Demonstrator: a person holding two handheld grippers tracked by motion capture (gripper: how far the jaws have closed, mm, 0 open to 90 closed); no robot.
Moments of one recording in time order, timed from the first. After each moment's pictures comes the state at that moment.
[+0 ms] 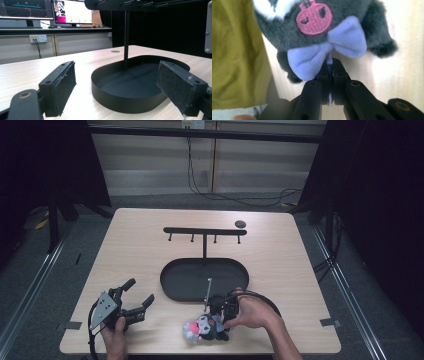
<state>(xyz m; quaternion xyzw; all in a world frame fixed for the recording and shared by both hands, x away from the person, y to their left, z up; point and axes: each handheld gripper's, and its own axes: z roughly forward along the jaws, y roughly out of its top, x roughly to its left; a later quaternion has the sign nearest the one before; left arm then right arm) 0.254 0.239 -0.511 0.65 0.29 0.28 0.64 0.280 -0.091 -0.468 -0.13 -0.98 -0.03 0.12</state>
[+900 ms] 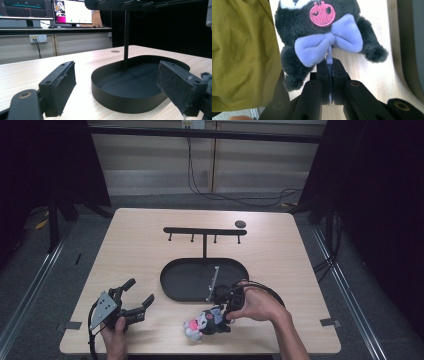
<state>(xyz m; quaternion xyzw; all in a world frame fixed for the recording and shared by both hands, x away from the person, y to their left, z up) 0.254 0.239 -0.511 0.65 0.29 0.28 0.64 0.287 -0.102 -0.431 -0.14 -0.98 -0.07 0.12</state>
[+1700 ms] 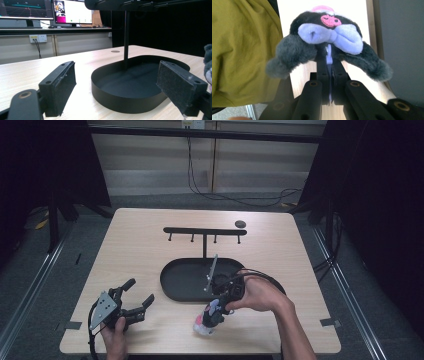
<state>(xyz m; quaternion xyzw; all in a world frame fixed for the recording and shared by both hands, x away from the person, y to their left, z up) 0.254 0.239 -0.511 0.65 0.29 0.28 0.64 0.294 -0.097 -0.389 -0.12 -0.98 -0.08 0.10</state>
